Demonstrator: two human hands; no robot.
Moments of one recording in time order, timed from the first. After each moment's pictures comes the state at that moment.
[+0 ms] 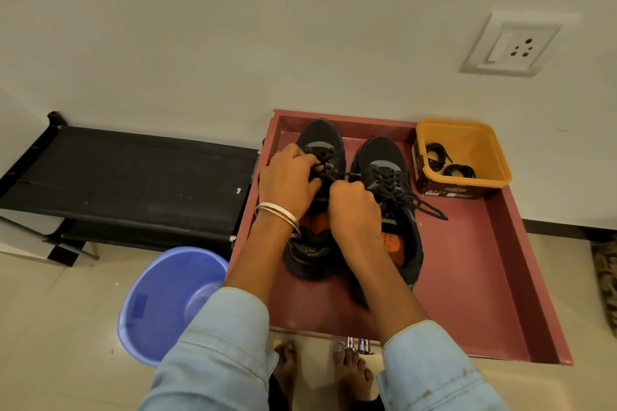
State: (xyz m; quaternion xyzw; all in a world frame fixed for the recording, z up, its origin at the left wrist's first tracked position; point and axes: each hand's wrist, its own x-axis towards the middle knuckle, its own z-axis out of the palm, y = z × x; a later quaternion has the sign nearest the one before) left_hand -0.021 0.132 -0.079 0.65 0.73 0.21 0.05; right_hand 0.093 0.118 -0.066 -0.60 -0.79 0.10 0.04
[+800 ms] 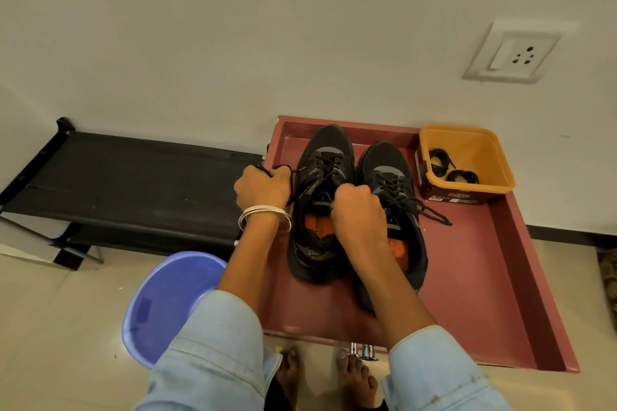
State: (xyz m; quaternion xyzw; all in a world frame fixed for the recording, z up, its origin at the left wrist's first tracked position) left_hand -0.037 0.122 -0.071 0.23 0.84 0.40 0.28; right_hand 0.092 0.121 -0.069 -0.62 -0.77 0.10 0.05
